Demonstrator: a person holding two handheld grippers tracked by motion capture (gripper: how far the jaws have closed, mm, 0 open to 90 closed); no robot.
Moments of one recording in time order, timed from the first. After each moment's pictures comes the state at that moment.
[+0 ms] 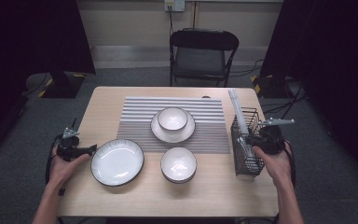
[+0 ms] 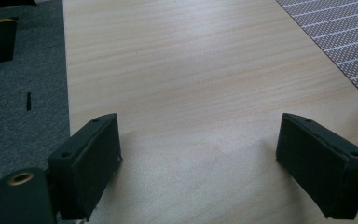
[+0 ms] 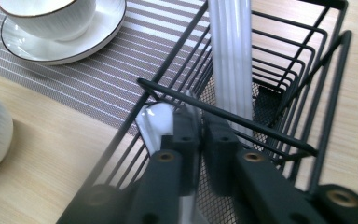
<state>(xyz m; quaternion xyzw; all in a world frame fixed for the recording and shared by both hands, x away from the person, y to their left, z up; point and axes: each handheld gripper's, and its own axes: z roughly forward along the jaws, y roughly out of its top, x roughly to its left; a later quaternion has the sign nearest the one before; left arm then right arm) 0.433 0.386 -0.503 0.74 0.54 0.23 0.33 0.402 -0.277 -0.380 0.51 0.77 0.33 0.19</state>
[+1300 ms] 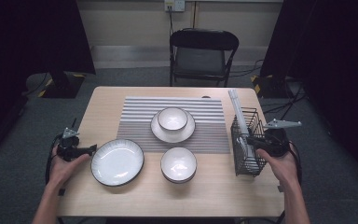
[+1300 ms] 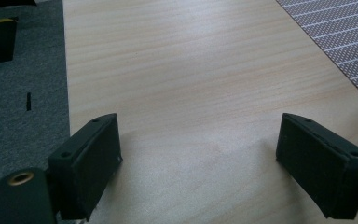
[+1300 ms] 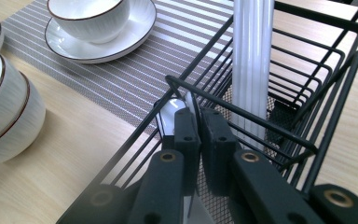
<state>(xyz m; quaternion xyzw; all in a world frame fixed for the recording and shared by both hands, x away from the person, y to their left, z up) 0.433 0.386 -0.503 0.74 0.54 0.23 0.33 0.393 -0.286 -0.377 0.46 0.79 0.38 0.18</state>
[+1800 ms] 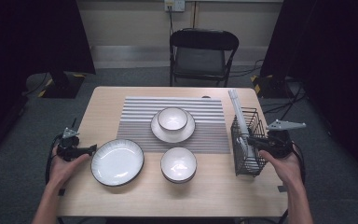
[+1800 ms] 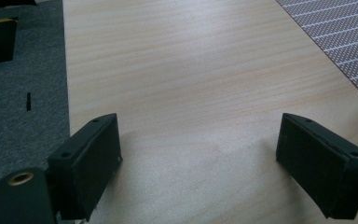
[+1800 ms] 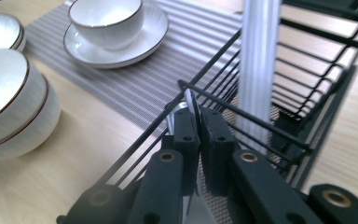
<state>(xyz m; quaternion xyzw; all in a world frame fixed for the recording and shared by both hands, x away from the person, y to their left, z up) 0.433 0.386 -0.503 0.74 0.54 0.23 0.33 0.386 -0.293 -0.372 0.43 0.79 0.40 0.18</state>
